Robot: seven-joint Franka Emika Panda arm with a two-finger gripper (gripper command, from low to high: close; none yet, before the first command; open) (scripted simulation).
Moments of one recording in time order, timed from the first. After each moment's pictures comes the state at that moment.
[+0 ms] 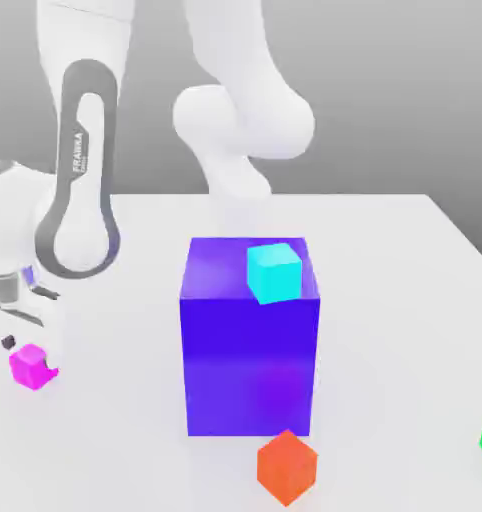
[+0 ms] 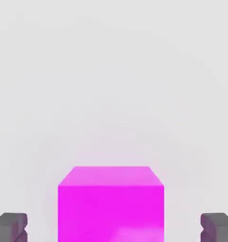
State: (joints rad) arm -0.58 0.35 -0.22 -2.63 0.42 2.96 0.10
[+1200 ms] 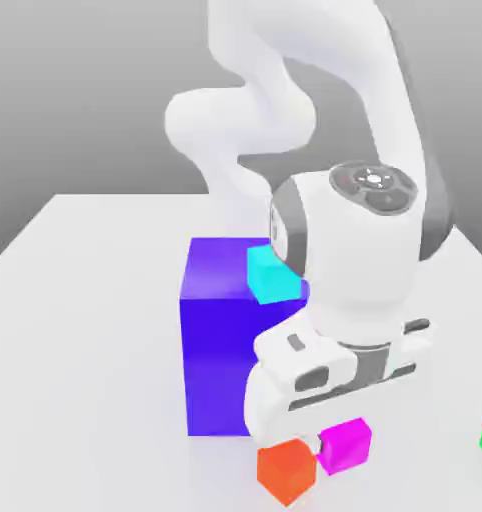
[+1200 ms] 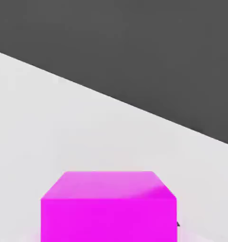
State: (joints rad) arm 0.23 0.24 0.12 -2.36 -0.04 2.56 0.67
